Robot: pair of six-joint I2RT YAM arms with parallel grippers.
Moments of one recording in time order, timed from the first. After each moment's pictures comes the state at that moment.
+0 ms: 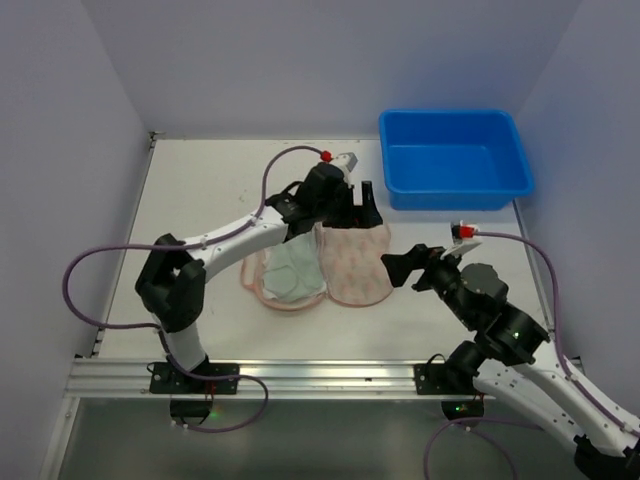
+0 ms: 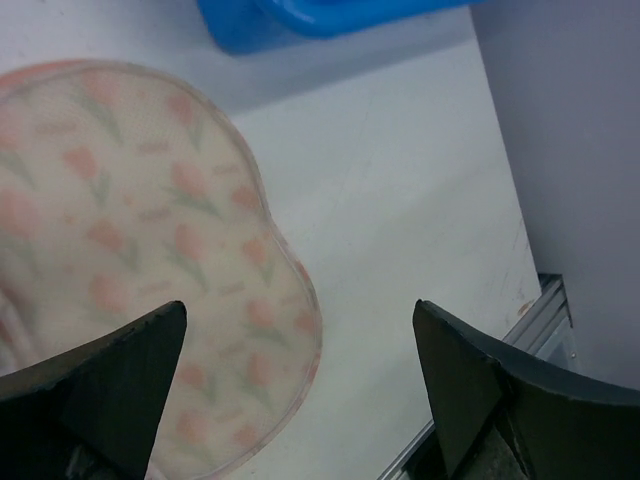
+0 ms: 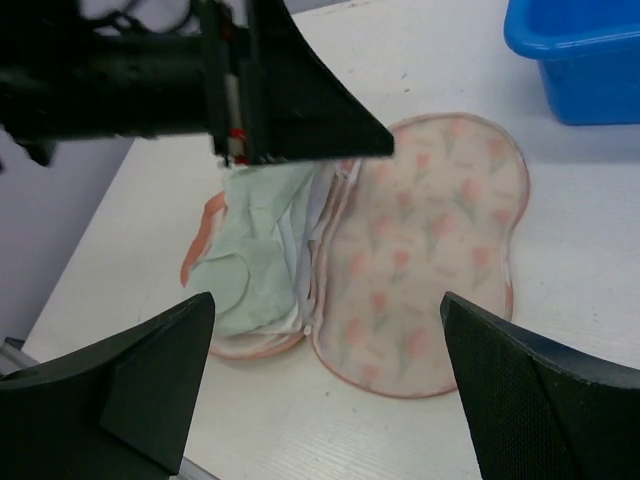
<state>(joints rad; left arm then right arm) -0.78 1.81 1.43 -0.23 0.13 -0.67 0.77 0.45 0.62 -0.37 0.30 0.55</state>
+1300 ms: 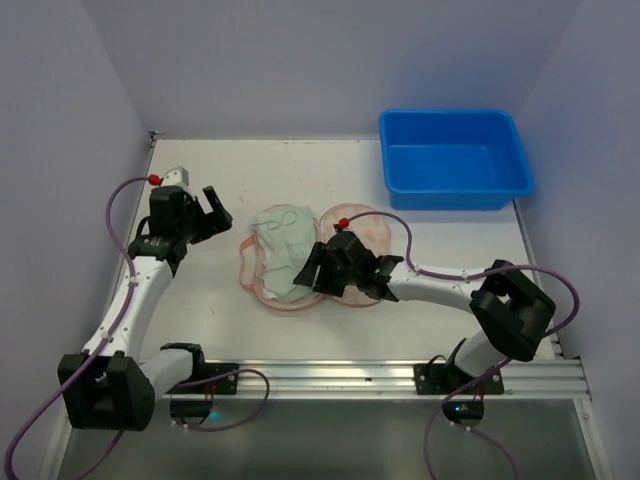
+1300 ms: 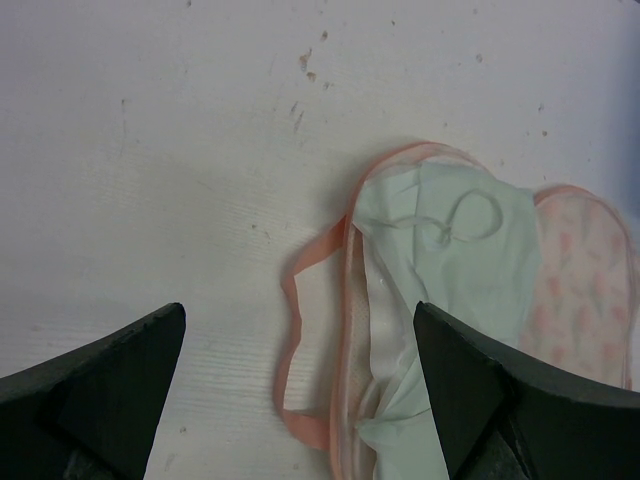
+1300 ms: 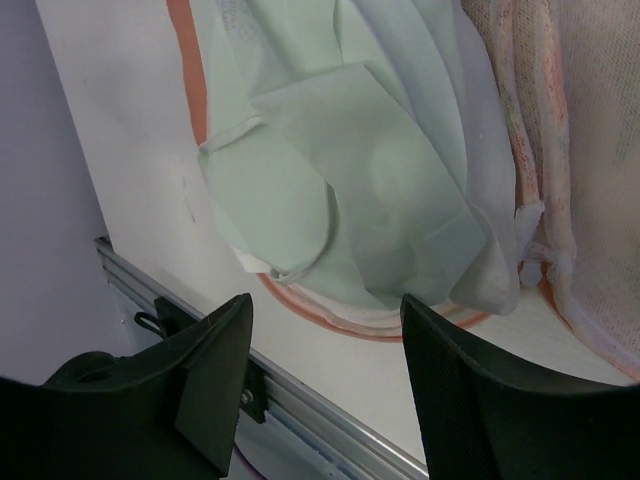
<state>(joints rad) -0.03 1.09 0.85 -0.40 0.04 -0.43 0.92 1.56 0.84 -0.01 -0.04 1.14</state>
